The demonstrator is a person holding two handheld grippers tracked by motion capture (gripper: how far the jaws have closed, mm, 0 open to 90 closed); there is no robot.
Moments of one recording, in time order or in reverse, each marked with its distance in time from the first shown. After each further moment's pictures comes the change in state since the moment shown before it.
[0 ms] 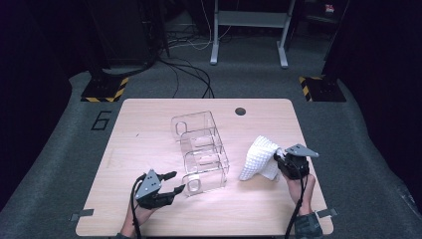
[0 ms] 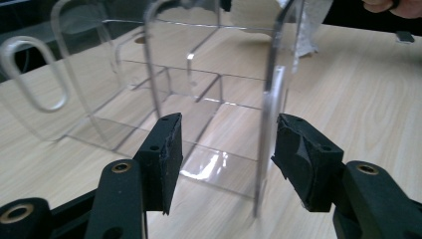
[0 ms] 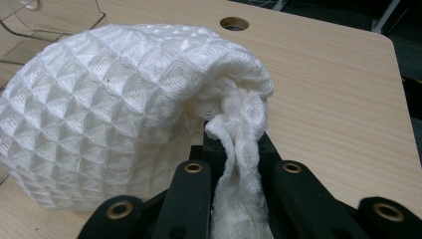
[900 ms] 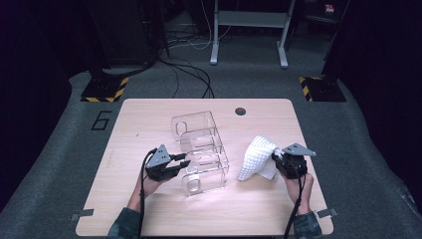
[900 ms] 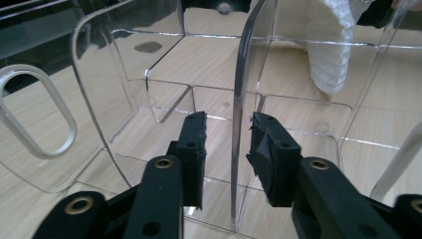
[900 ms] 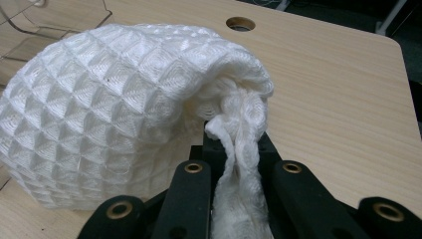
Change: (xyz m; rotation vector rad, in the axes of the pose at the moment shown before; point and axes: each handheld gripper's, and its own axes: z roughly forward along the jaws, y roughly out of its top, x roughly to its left) left arm 0.051 0.021 0.068 0.030 -0.120 0.042; right arm 0.005 0.004 0.002 0.008 0.008 -0.016
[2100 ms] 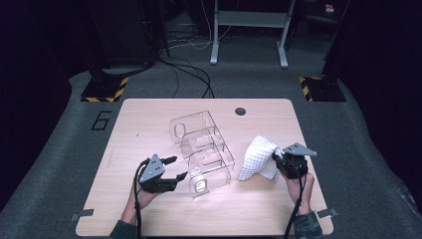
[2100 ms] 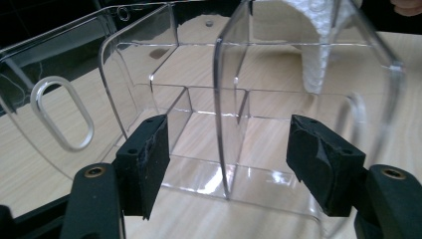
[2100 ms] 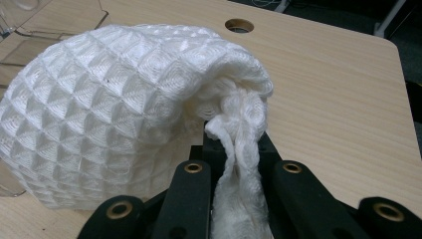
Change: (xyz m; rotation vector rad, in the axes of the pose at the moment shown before) left arm -0.041 0.000 -0.045 -0.023 0.131 0.012; right arm 0.000 0.001 -0.002 -0.008 0.001 -0.001
